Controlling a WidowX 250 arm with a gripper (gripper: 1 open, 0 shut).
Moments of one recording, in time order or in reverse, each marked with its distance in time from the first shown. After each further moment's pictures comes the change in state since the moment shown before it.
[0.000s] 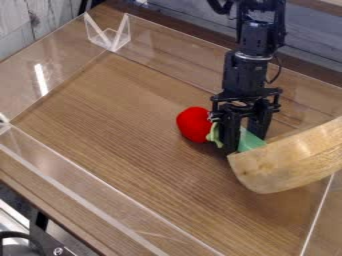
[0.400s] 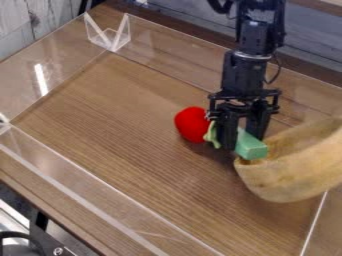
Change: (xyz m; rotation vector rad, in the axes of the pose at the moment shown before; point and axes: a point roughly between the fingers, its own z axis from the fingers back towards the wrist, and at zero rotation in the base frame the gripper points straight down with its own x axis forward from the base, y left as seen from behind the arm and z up) arm -0.002 0.005 0.003 0.031 0.021 -0.027
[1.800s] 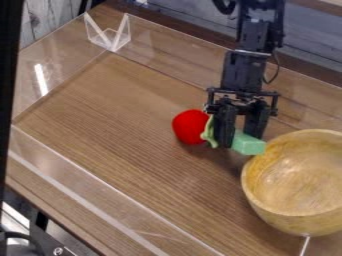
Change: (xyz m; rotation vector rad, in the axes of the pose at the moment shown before) arm -0.002 0.006 0.001 0.112 0.100 -0.040
